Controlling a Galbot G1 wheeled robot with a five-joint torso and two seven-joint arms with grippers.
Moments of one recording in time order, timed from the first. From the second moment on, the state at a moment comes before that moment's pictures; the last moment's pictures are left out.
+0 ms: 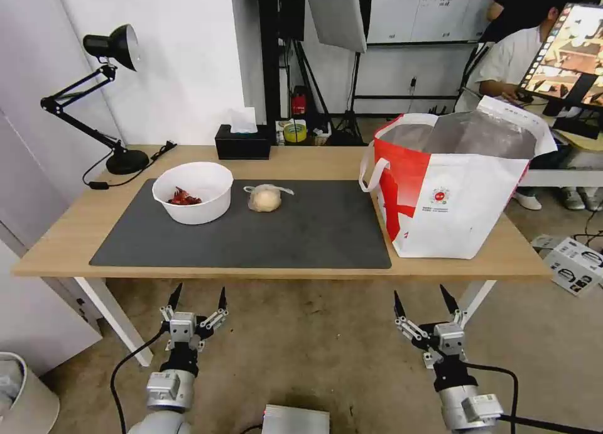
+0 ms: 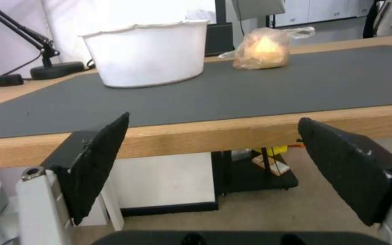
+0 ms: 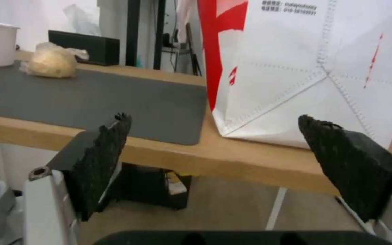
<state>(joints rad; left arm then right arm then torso) 1.62 -1.45 -0.57 -1.94 -0.01 -0.24 -0.01 -1.72 1.14 0.40 2.02 0.11 0.34 0.27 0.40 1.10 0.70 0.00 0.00</state>
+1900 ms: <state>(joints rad) 1.64 -1.49 -0.63 -1.95 -0.01 -0.25 -0.01 -0.29 1.37 -0.51 1.12 0.82 -0.04 0.30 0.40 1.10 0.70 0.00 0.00</state>
